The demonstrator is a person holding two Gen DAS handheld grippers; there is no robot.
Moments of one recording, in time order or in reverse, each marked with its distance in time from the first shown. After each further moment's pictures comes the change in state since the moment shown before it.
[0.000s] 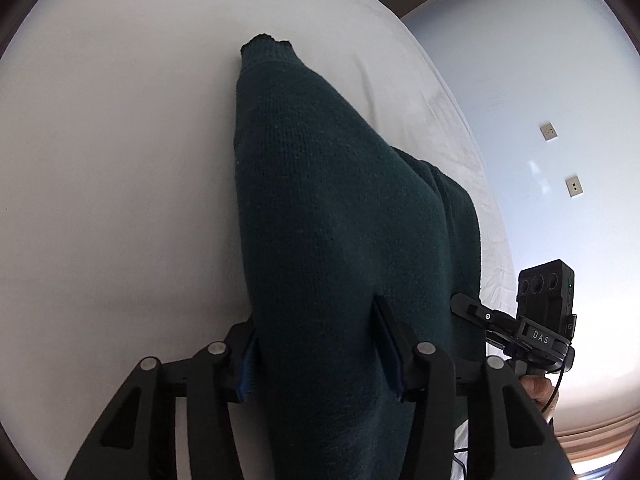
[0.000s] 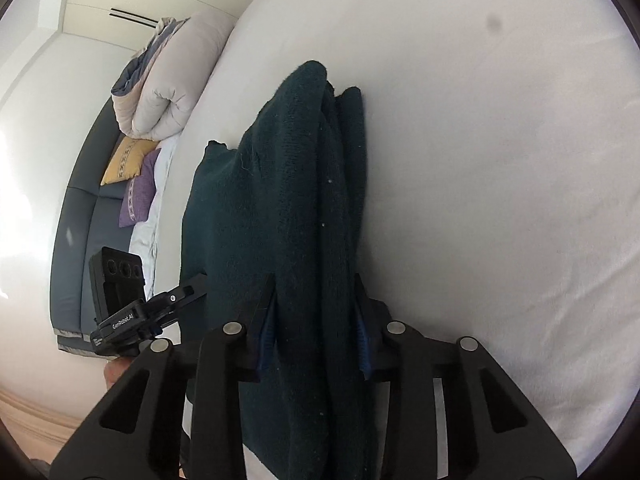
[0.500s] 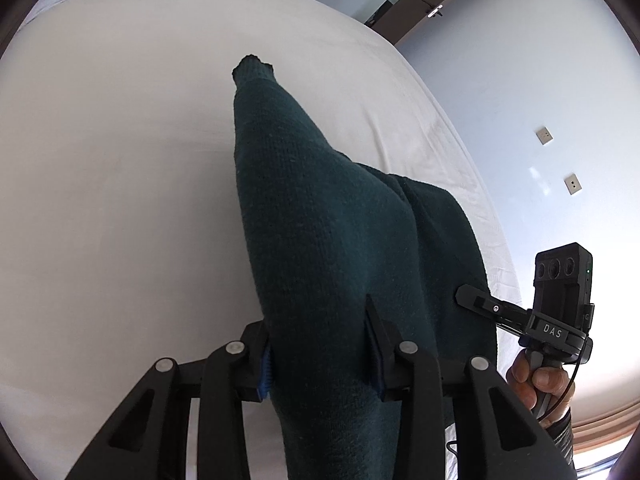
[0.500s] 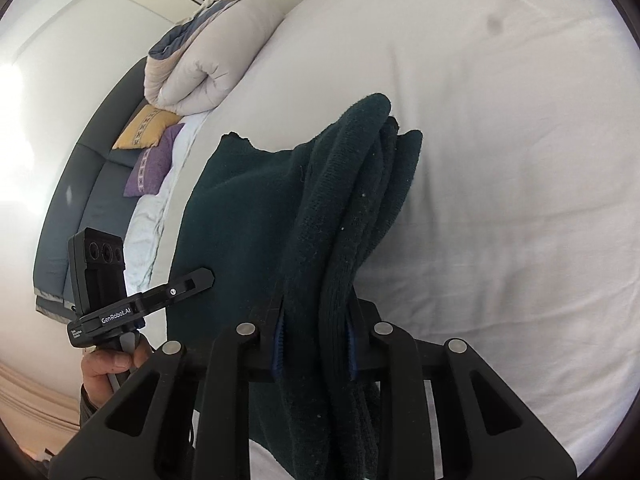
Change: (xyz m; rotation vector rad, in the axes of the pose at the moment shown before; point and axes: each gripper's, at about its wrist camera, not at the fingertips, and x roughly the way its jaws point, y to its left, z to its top) left arm -0.115 0.025 -0.009 0.060 -0.102 0.080; right arm 0.010 0.129 -0.026 -0.179 -0.030 -0.012
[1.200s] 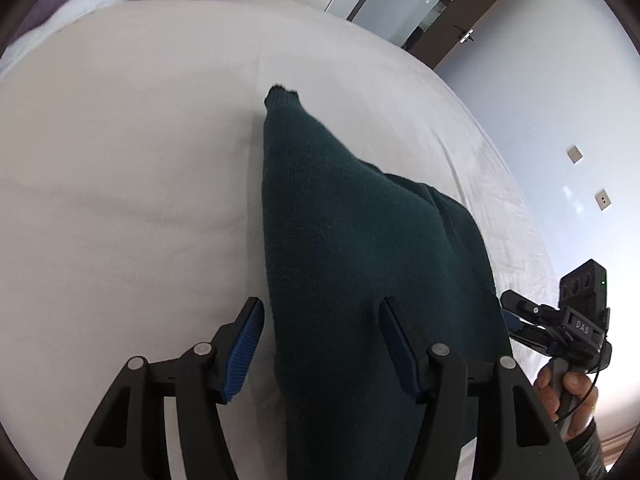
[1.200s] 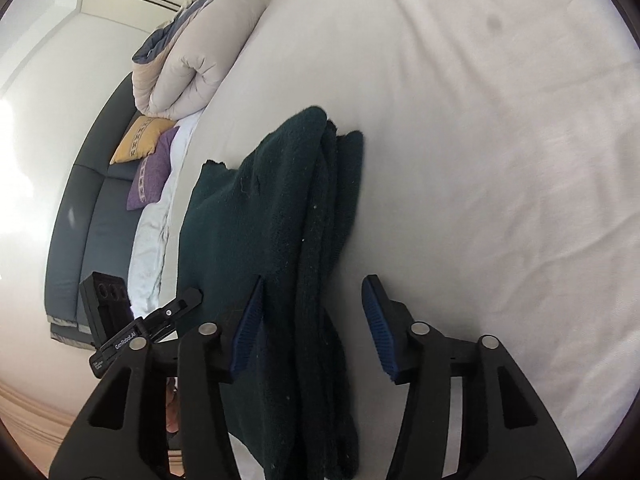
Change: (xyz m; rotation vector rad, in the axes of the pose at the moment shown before) left arm -0.025 0.064 -0.047 -0.005 -0.142 0.145; right arm 0.094 0.014 -0.059 0.123 -0.014 0.022
